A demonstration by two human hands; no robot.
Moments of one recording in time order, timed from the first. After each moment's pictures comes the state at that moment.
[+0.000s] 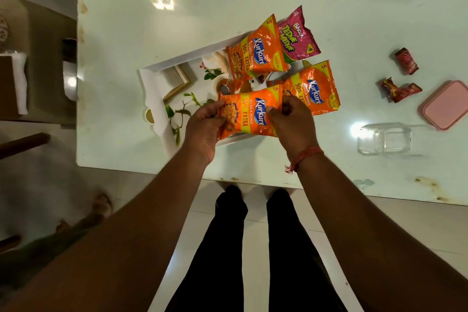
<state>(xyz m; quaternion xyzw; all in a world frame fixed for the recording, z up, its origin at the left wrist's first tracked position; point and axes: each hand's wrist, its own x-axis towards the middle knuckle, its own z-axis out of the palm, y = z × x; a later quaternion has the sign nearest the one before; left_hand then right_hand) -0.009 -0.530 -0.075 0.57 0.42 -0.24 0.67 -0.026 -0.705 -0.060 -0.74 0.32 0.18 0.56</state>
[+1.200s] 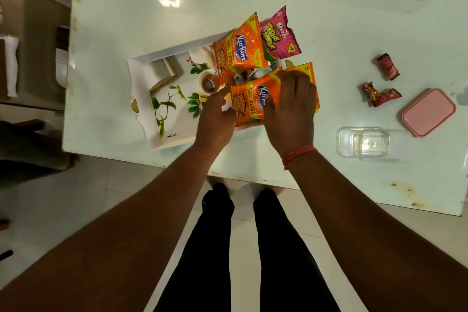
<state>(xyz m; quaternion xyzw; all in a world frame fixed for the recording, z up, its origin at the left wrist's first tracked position) -0.020 -0.597 -0.065 0.83 0.21 -0.20 0.48 -0.029 -0.744 -0.064 -0.97 0.09 -0.01 0.24</state>
